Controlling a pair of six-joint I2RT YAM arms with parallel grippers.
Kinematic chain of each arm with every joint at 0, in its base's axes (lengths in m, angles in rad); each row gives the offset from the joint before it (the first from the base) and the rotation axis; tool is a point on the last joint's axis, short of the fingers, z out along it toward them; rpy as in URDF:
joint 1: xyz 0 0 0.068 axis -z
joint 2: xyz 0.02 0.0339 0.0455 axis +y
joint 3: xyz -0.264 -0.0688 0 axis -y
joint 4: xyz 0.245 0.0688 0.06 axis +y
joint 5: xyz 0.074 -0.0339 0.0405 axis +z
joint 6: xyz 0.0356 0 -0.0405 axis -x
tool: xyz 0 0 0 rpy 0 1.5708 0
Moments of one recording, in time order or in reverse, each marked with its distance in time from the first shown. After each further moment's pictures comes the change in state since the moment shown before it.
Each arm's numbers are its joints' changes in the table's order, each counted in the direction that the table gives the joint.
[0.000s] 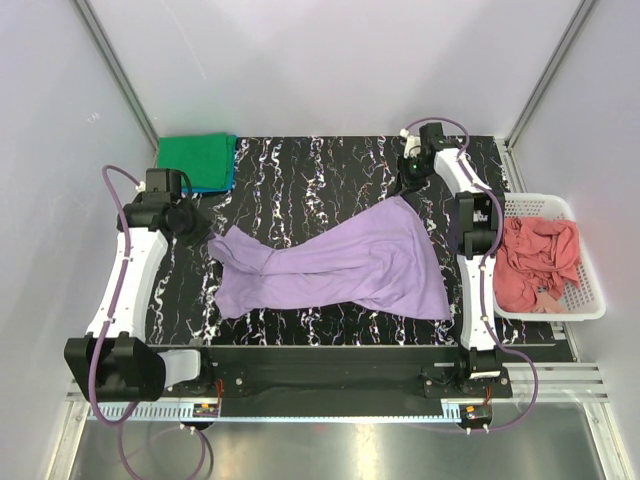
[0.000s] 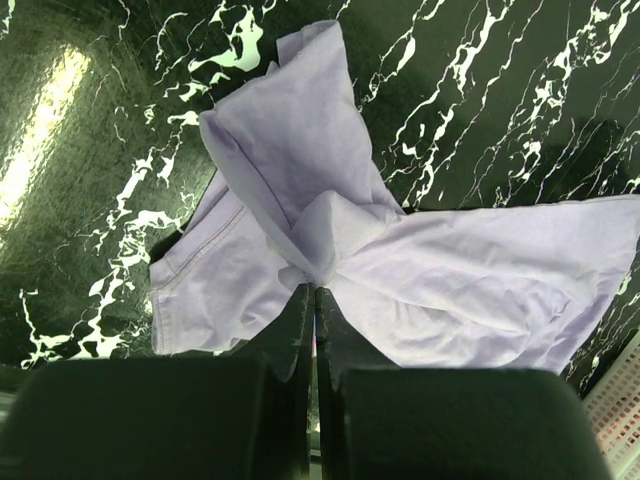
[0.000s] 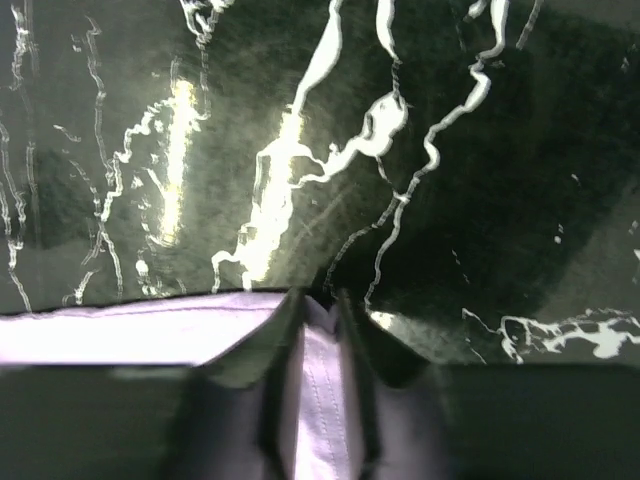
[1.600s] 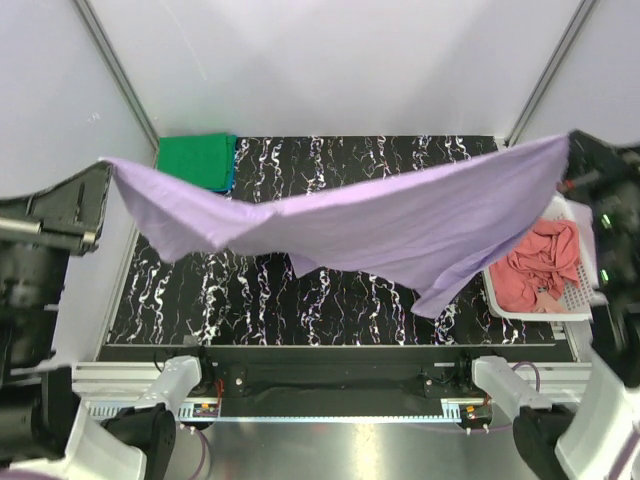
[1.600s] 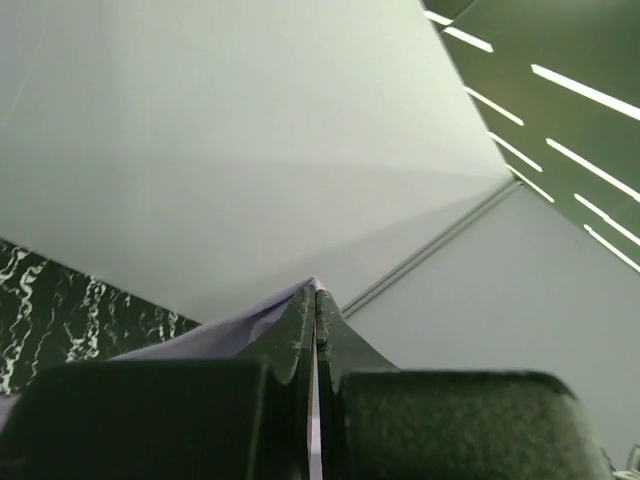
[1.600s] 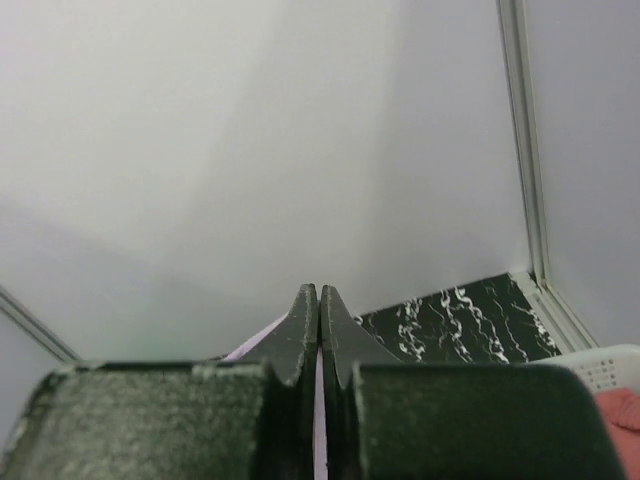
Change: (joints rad) left arm -0.105 -0.282 1.062 0.057 -0.160 0.272; right arm 0.042 -1.566 -0.261 -0.036 -0.566 -0.387
